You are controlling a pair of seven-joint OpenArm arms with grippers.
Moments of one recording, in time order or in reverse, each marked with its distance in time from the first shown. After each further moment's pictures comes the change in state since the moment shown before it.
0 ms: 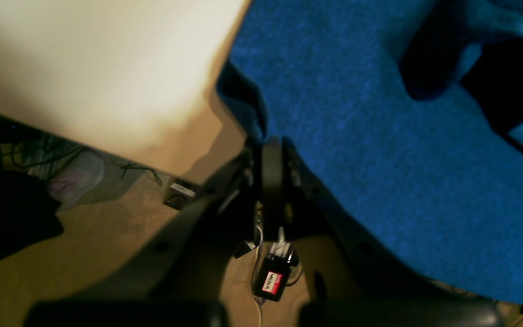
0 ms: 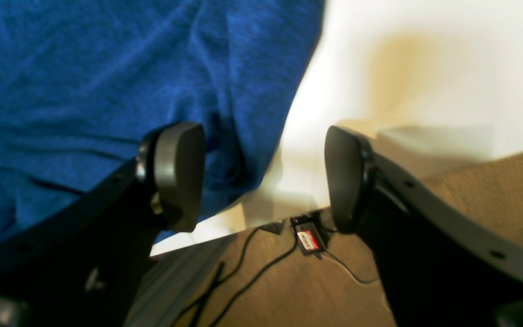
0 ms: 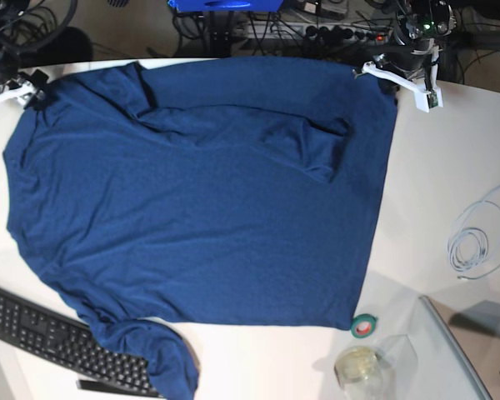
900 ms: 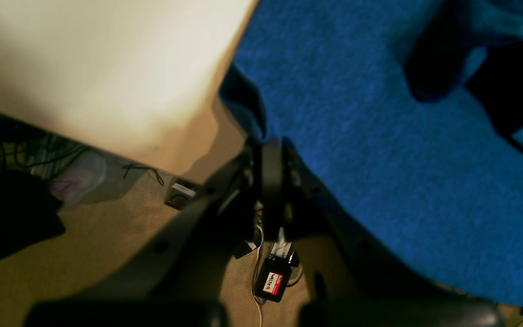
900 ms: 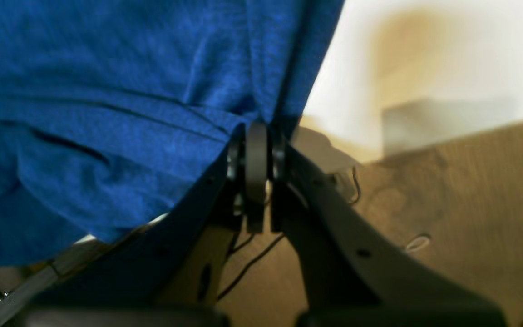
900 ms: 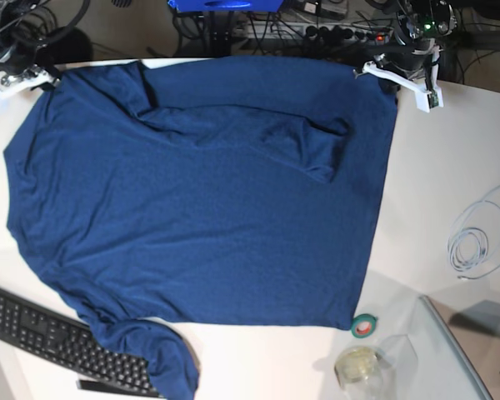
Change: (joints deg) left arm 0.4 0.0 -0.1 0.2 0.0 0.0 0.0; right arm -1.1 -2.9 -0.3 2.2 0.0 0.0 -5.6
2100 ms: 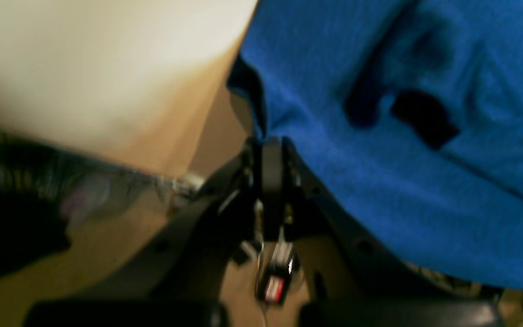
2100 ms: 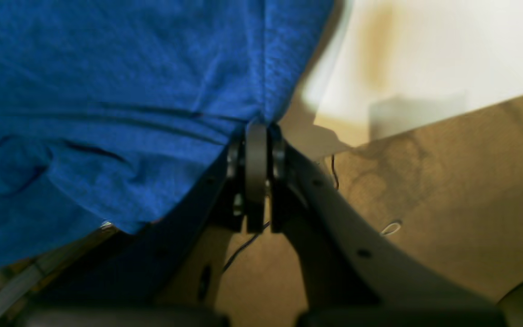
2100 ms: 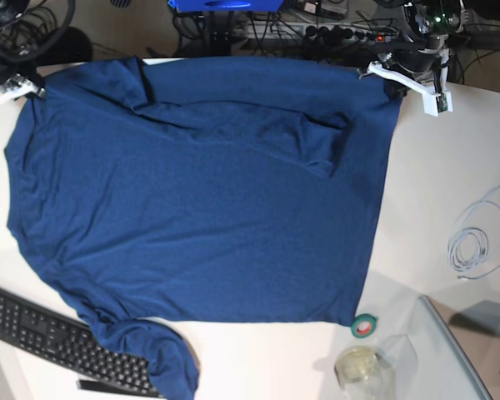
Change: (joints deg) left arm 2.9 0.2 -0.3 10.7 -1.7 0.2 5.7; right arm 1.2 0.9 0.3 9.2 0.1 -4.0 -9.1
